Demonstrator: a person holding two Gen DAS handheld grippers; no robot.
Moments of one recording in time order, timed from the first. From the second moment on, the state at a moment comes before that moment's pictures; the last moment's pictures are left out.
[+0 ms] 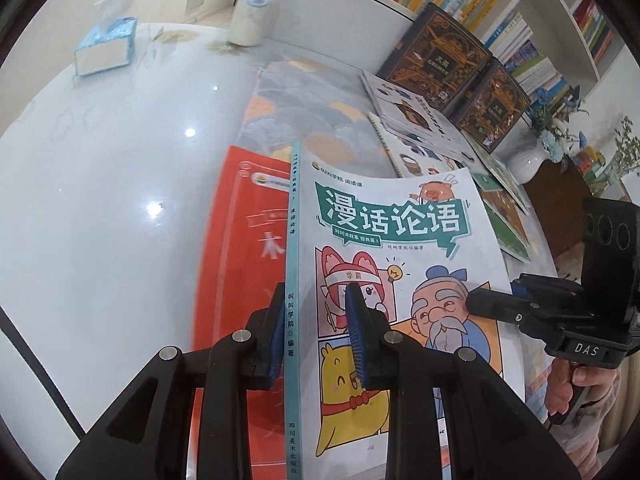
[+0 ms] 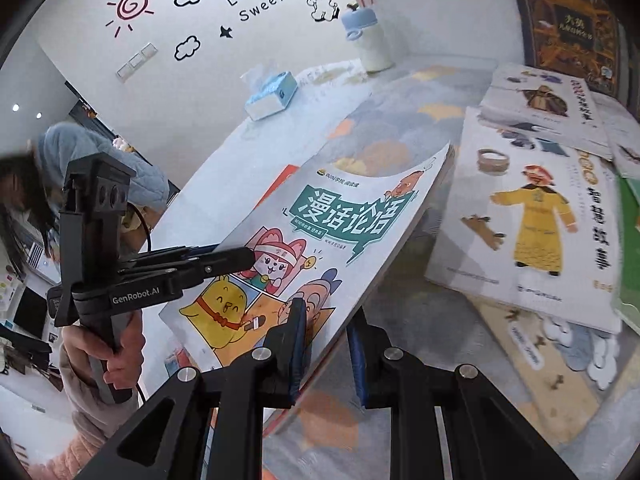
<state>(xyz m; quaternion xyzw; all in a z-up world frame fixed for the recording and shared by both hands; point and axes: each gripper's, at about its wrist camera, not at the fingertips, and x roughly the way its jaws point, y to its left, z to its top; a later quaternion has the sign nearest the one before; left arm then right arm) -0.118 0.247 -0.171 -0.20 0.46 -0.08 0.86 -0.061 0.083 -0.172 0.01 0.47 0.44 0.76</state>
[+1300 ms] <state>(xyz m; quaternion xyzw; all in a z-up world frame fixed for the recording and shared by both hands) -0.124 0.268 -0.183 -0.14 0.47 -0.03 0.87 -0.055 0.115 -0.200 0.00 0.51 0.43 0.74</state>
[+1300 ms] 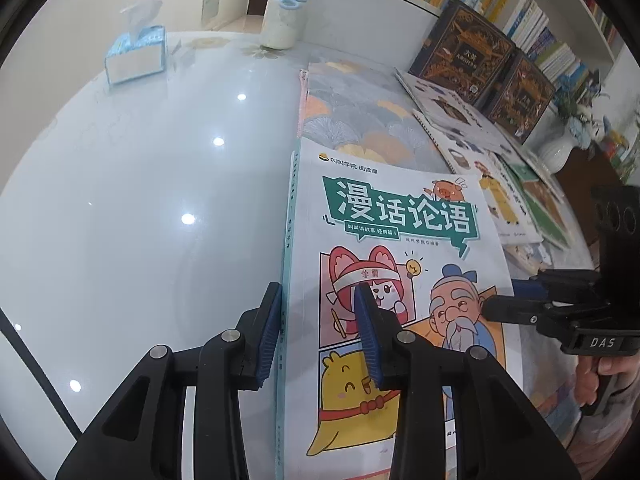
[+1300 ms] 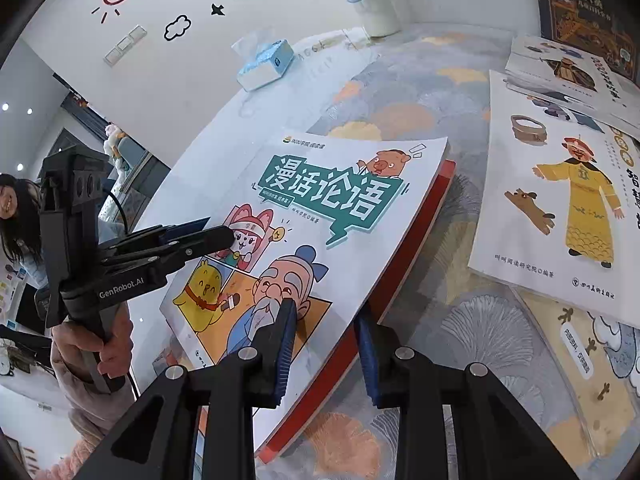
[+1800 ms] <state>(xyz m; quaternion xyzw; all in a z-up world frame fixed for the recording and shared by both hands) -0.134 0.270 -0.158 -0.15 0.44 0.01 0.89 -0.051 0.080 -0.184 0.02 0.49 0.42 0.77</state>
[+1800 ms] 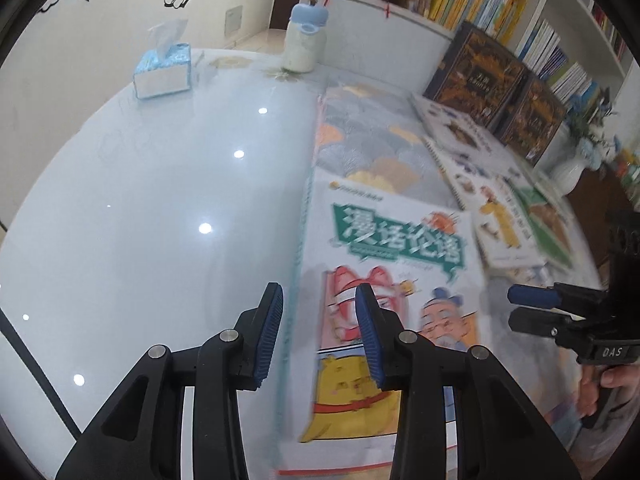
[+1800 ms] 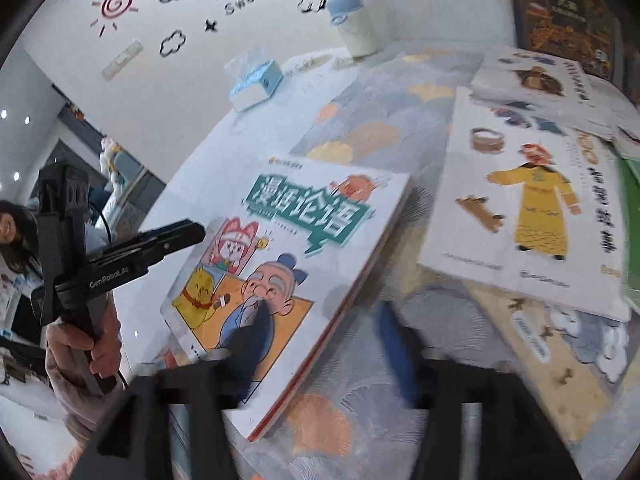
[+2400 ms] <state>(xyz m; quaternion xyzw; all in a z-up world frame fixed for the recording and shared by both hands) -0.039 0.108 -0.130 -0.15 0.45 -0.10 0.88 -0.004 -0.112 -0.159 0.11 0.46 0.35 0.81</state>
